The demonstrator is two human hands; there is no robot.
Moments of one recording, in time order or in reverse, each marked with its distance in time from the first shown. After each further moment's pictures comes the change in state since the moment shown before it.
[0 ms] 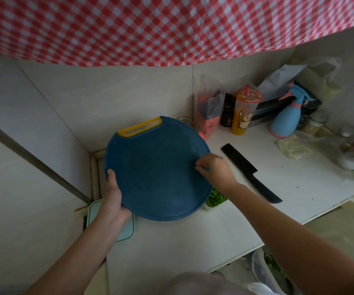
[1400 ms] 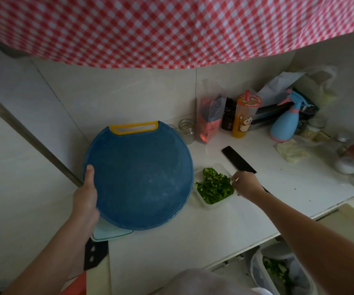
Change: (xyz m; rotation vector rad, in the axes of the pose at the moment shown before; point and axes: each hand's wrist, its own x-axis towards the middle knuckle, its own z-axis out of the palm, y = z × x) left_hand -0.017 0.036 -0.049 0.277 0.383 0.161; right_hand -0.041 0.067 -0.020 -0.069 -0.202 0.567
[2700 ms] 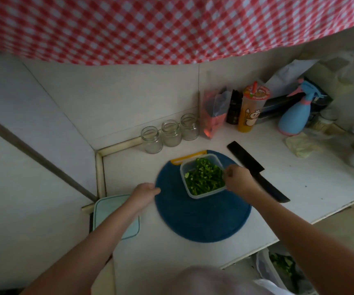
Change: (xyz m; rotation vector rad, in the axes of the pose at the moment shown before) left_hand 0.024 -0.057 0.079 0.884 -0.440 0.059; right_hand 0.003 -0.037 0.017 0.204 0.040 -0.011
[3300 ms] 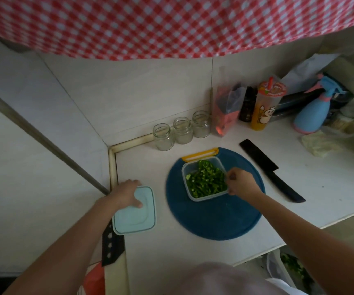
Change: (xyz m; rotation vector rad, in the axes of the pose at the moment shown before) left_hand 0.019 -0.046 -0.081 0.852 -0.121 0.145; right_hand -0.011 -0.011 0.023 0.127 -0.120 0.032
